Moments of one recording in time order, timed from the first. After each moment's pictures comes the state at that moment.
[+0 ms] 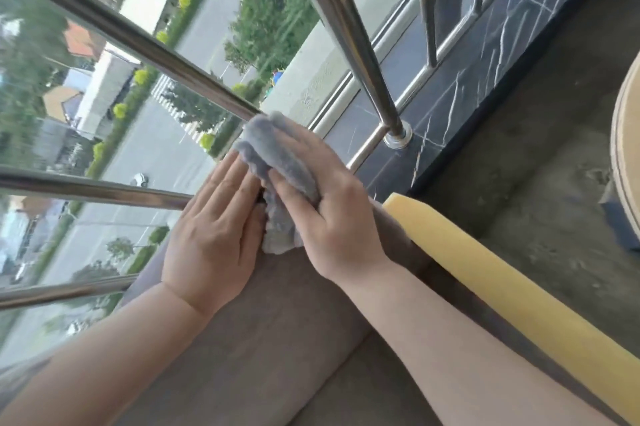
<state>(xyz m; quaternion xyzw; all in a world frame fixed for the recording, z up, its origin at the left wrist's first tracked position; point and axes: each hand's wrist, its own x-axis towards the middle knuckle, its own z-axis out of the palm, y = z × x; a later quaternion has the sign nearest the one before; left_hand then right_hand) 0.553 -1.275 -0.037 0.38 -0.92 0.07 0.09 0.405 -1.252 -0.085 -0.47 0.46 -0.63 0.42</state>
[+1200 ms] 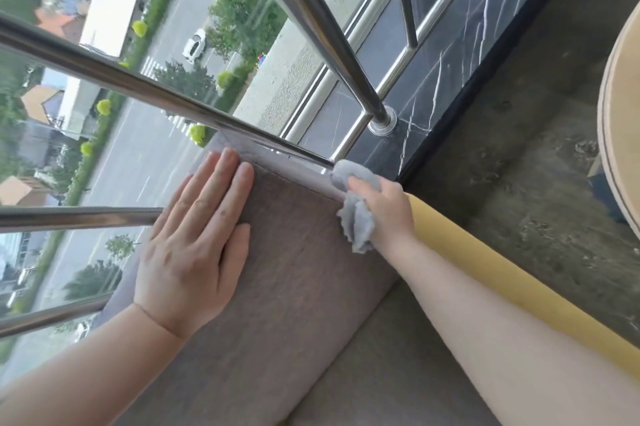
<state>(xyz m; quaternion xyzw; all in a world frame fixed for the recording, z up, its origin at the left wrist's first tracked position) 0.552 -1.275 -0.036 0.35 -0.93 0.07 0.04 0.363 -1.251 -0.156 -0.21 0.64 -0.45 0.59</state>
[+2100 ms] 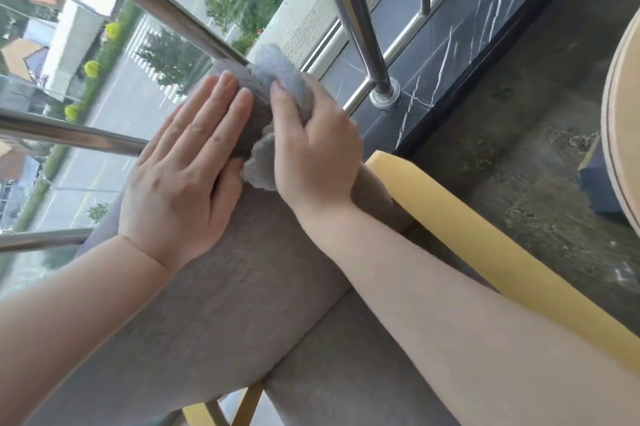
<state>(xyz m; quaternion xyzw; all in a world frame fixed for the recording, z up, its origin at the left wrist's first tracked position) 0.548 -1.273 -0.036 0.36 -0.93 0.07 0.06 0.410 -1.267 -0.103 -0.33 0.62 -0.59 0.39</state>
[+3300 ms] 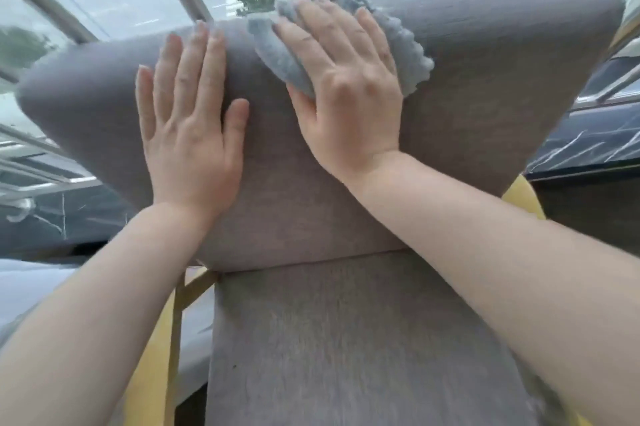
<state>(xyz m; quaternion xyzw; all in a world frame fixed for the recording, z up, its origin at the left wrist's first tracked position) 0.709 -1.088 -0.086 0.77 -0.58 0.16 0.21 0.565 -1.188 -0.084 -0.84 0.33 -0.43 -0.02</state>
